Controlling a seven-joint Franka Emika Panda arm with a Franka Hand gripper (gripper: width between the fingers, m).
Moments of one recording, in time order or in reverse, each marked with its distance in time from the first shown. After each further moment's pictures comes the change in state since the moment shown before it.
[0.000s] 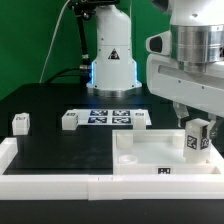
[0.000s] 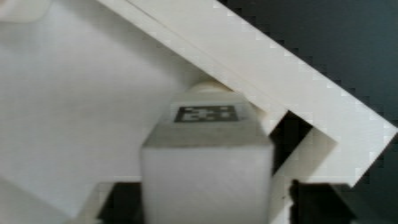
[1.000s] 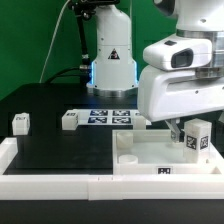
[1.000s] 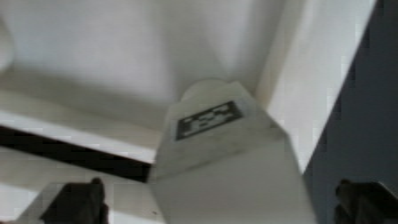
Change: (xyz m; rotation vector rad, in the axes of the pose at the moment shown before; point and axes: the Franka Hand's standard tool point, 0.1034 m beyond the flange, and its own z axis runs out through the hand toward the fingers) arm 0.000 -0.003 0.007 -0.028 0.004 -1.312
